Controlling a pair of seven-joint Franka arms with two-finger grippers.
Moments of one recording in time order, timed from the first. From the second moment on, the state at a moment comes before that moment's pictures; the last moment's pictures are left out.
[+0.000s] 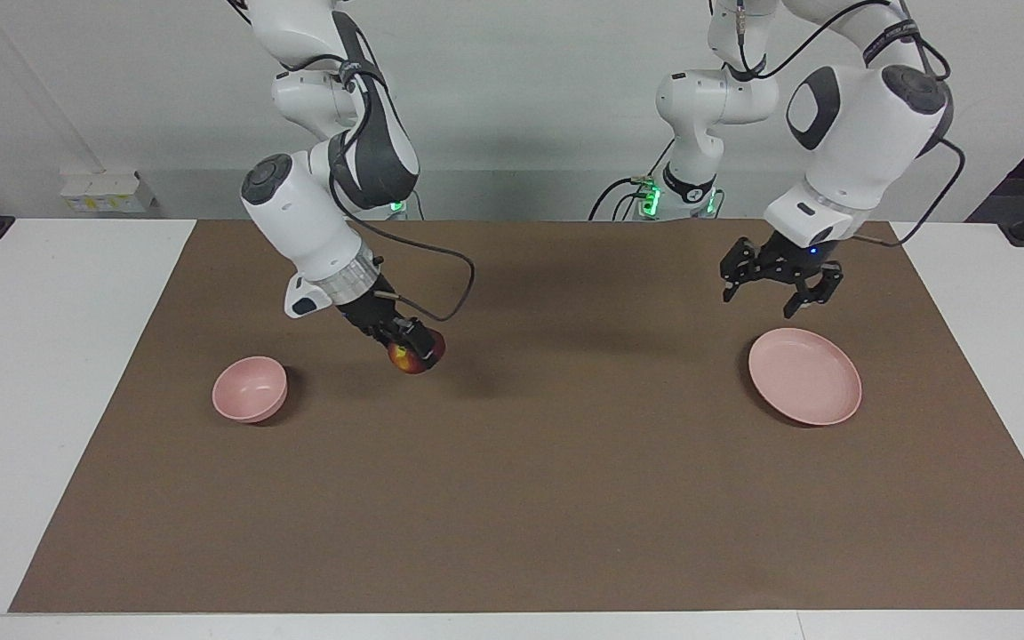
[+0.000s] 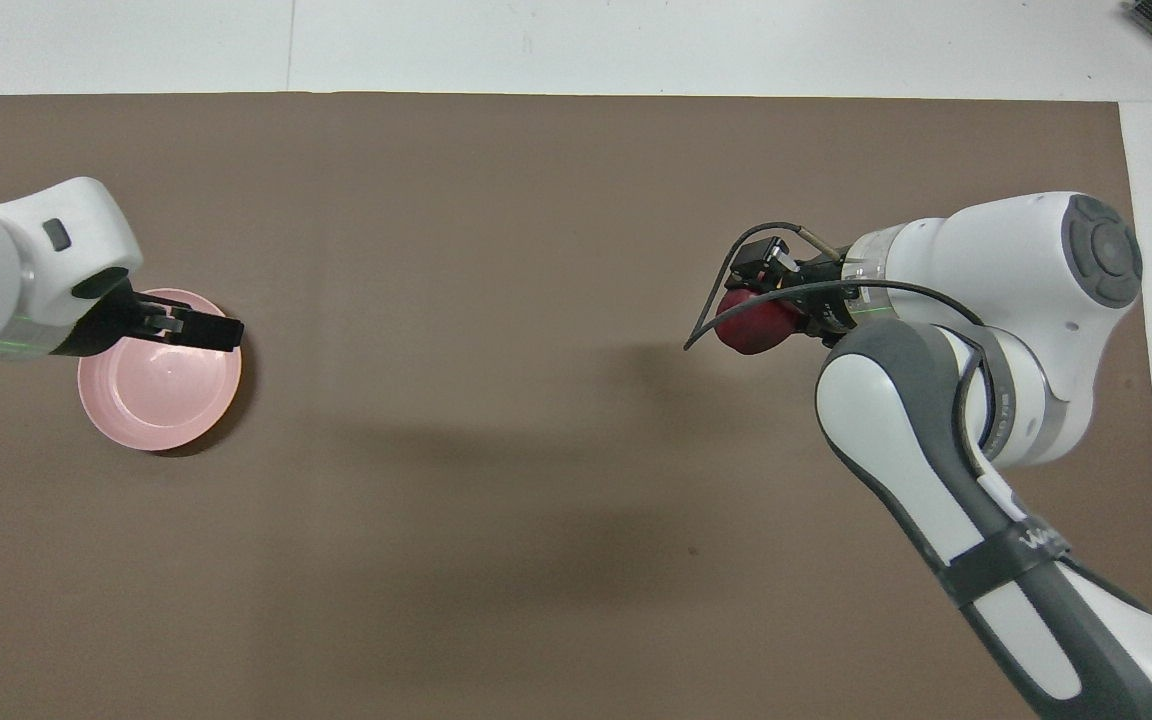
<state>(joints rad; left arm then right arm) -0.06 -0.04 -0.08 -1.82 -0.11 1.88 0.19 0.19 0.17 0.02 -1.90 0.32 2.26 0.57</state>
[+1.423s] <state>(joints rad) -0.08 -0.01 -0.02 -1.44 -0.02 1.48 0.19 -0.10 0.09 0.02 -2.17 -0.24 2.74 0.34</state>
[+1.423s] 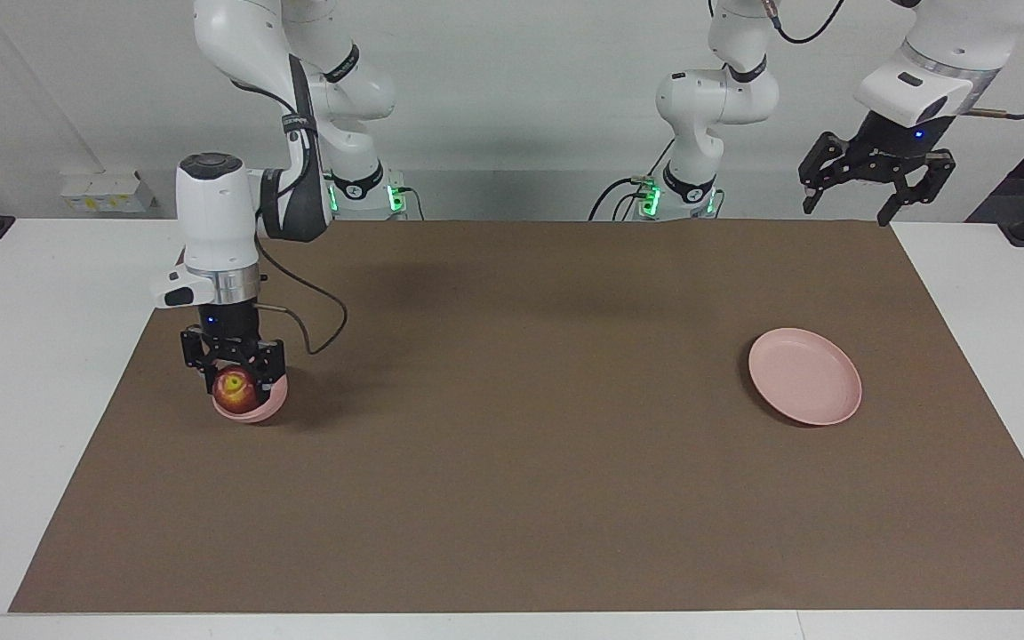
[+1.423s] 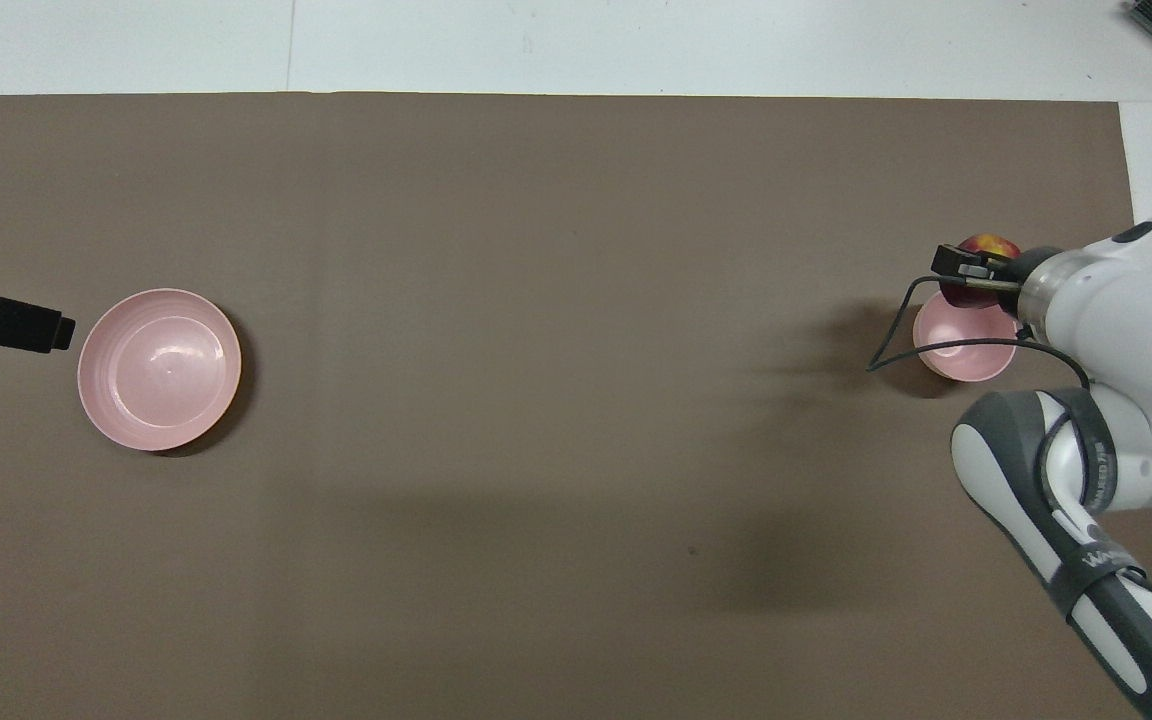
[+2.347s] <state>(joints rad) -0.07 -0.01 0.03 -1.44 -0.02 1.46 0.14 -0.18 0.12 0.02 -2.38 -0.24 2.99 0.34</state>
